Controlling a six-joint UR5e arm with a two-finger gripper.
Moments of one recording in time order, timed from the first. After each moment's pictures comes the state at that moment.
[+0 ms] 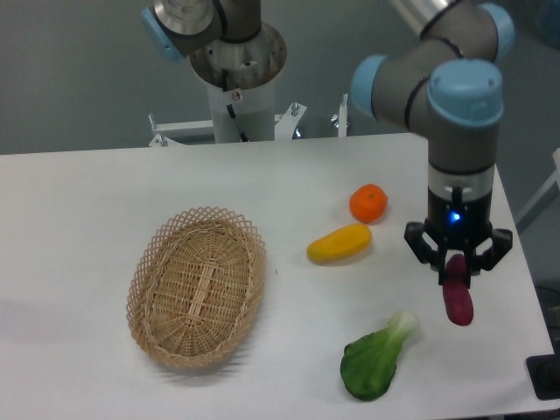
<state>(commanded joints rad) 2.66 -1.91 -1.40 -1.01 1.41 1.08</state>
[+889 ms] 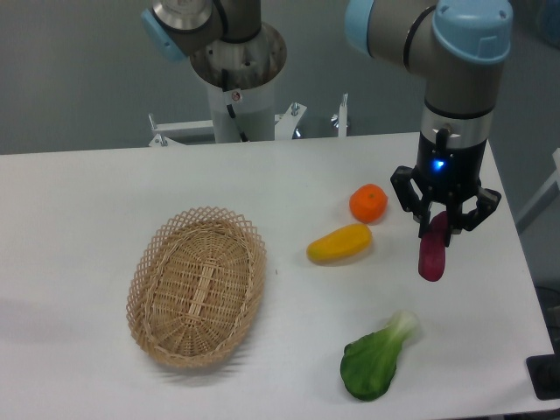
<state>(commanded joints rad) 2.66 -1.87 -1.39 -1.13 1.43 1.22</state>
